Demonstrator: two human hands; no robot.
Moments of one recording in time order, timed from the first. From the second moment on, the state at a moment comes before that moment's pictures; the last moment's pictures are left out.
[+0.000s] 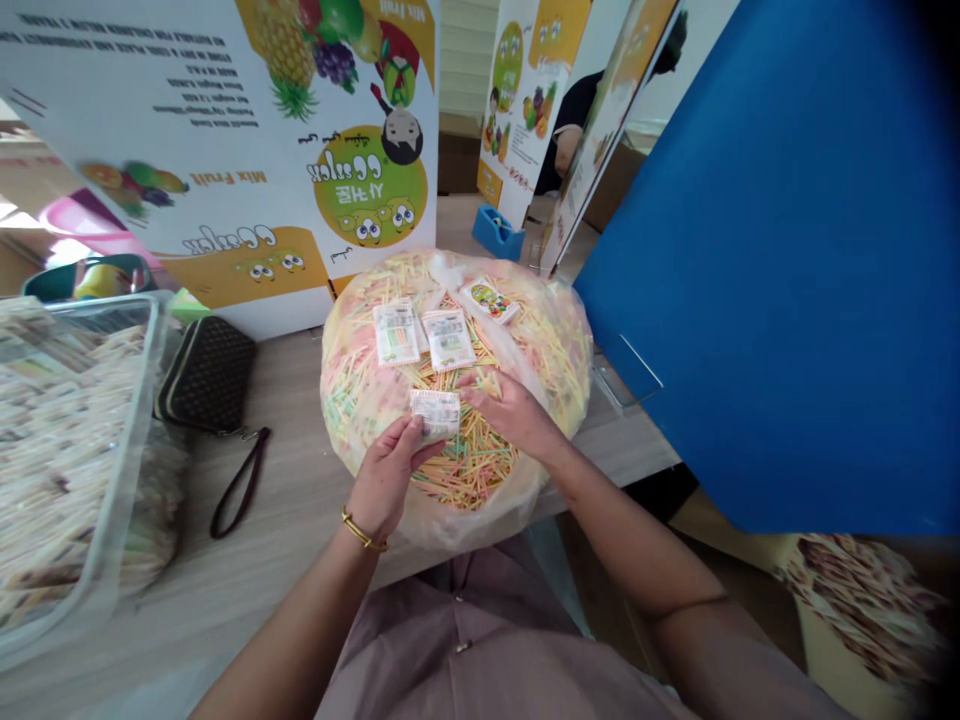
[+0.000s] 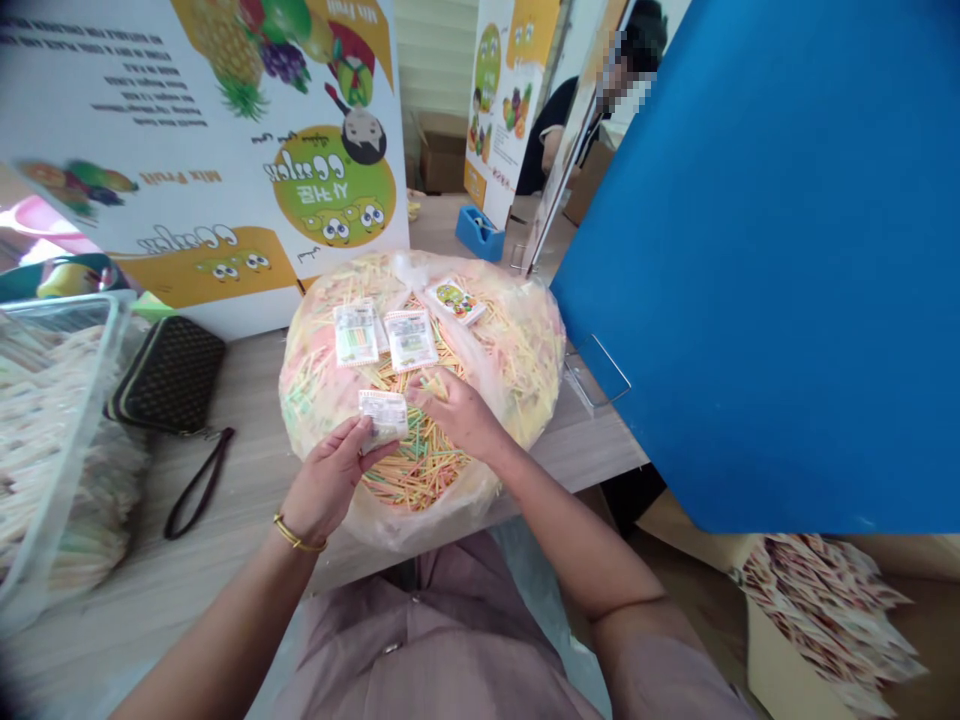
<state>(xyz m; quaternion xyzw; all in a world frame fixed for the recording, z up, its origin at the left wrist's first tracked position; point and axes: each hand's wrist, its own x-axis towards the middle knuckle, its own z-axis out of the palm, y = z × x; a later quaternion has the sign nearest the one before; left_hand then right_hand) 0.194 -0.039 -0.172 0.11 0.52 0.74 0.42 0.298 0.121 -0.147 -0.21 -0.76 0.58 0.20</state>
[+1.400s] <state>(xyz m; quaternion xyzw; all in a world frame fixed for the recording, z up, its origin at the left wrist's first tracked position) 0.195 -0.044 -0.184 0.21 0.60 0.67 0.37 0.299 0.100 -0.122 -0.24 -0.94 0.24 0.05</state>
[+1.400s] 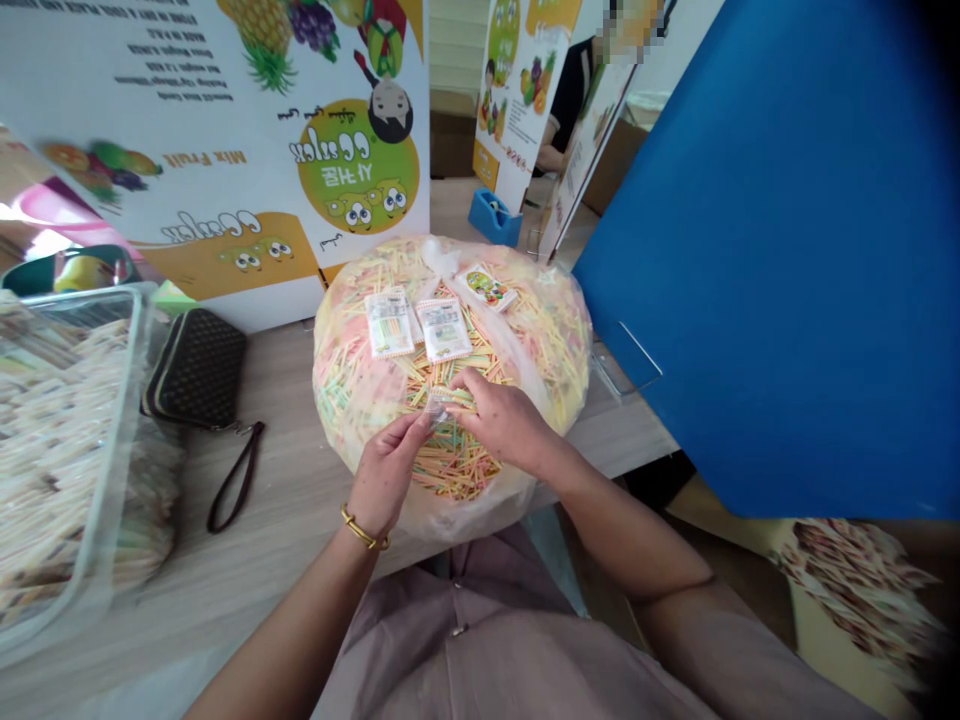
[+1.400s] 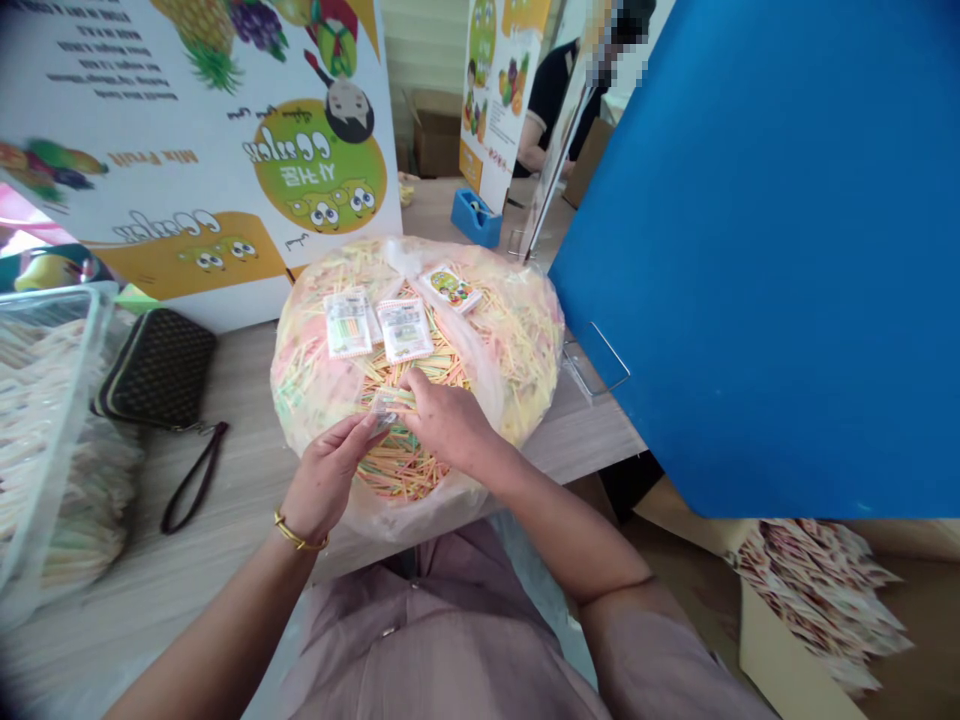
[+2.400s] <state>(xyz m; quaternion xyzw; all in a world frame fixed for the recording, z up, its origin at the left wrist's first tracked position) 0.198 -0.034 -0.175 0.13 0.55 0.72 0.40 0.269 0.092 -0.125 -0.18 -0.77 0.54 0.30</state>
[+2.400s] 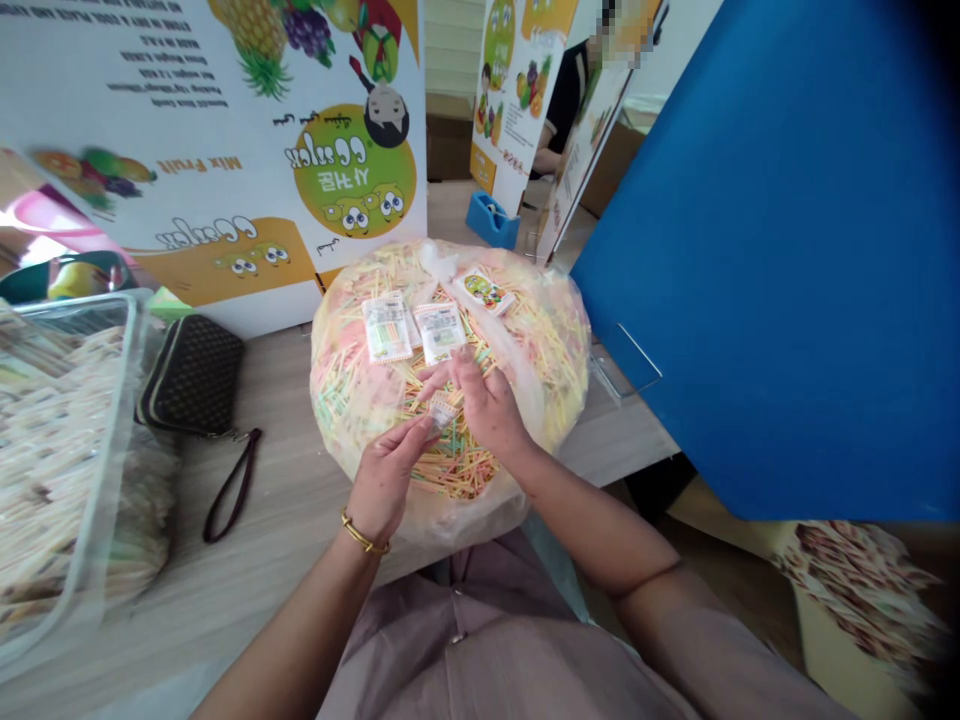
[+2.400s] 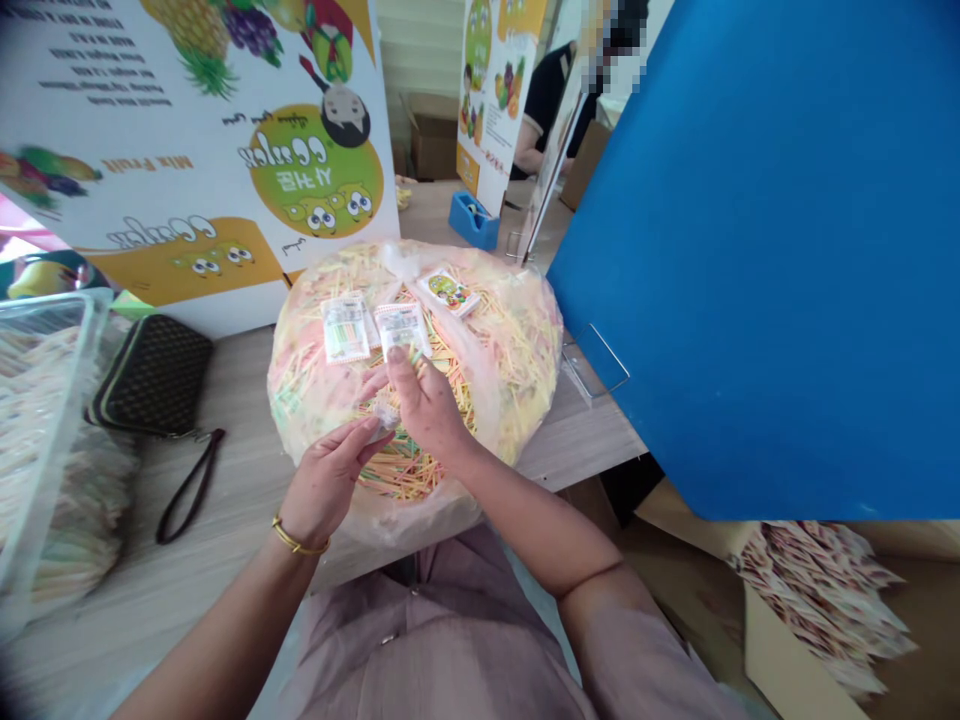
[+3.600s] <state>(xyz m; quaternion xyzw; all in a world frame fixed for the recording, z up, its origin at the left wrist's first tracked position) 0.196 -0.035 -0.168 0.15 0.53 0.69 0.48 0.280 0.138 -0.133 -0.10 -0.81 0.57 0.13</state>
